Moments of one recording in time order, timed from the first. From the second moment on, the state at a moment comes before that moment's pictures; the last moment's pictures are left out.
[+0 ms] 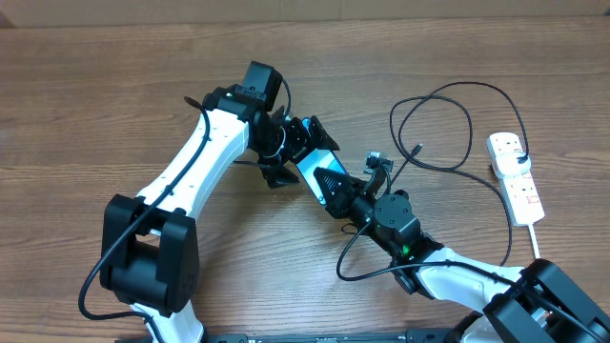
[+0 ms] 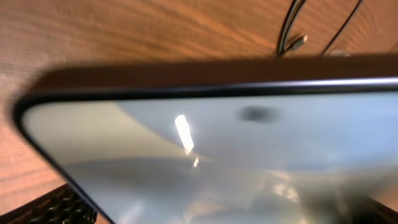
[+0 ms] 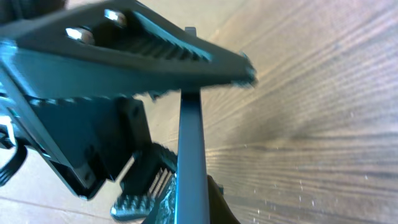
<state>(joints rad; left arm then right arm) -0.34 1.89 1.49 -0.95 0.65 -0.84 0.68 1.50 0.37 0.92 -0.05 1.01</state>
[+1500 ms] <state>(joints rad) 0.12 1.23 1.76 -1.50 0.28 -0.35 0.68 1.50 0.37 0.98 -0.42 1.94</state>
